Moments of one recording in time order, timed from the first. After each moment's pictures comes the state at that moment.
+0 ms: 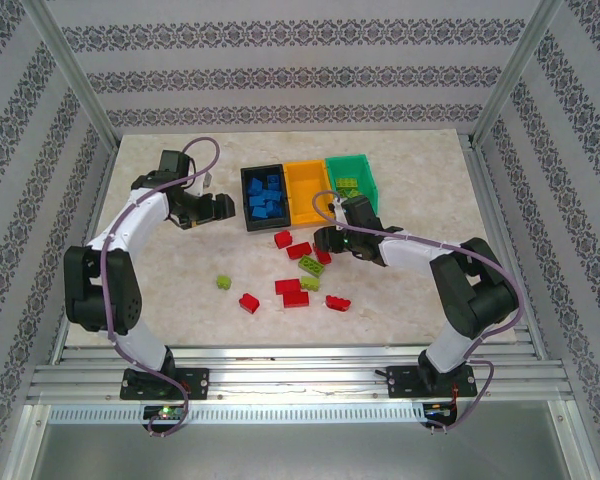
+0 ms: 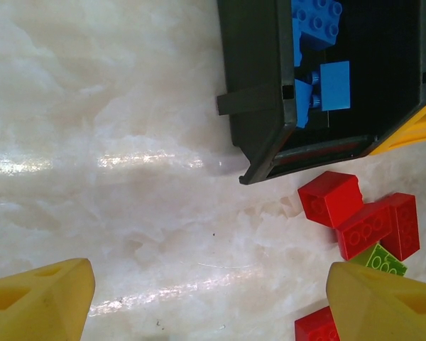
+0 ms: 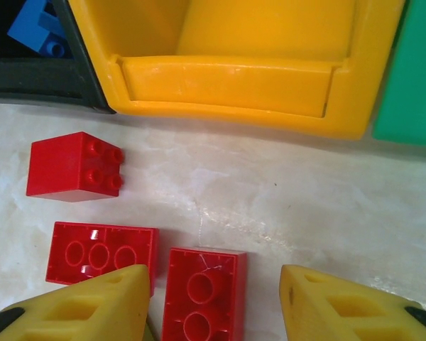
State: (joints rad) left arm -0.04 1.66 1.30 -0.79 0.37 -0.25; right arm 0.47 1.68 0.87 -0.01 -0.21 0.32
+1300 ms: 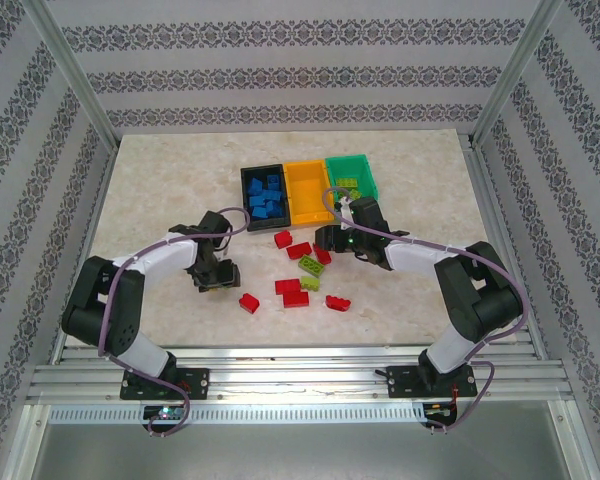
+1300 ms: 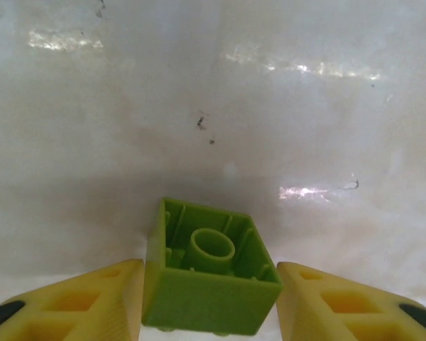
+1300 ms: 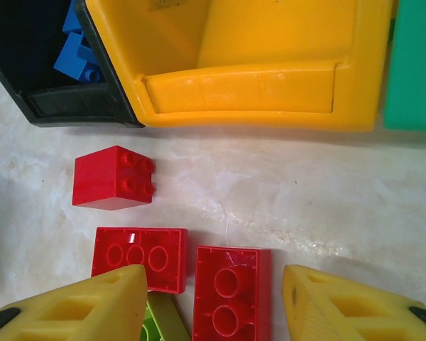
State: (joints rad) left arm -0.32 1.56 0.86 -0.77 0.14 -0.48; right arm 0.44 1.64 0.81 0.08 -0.31 0.42
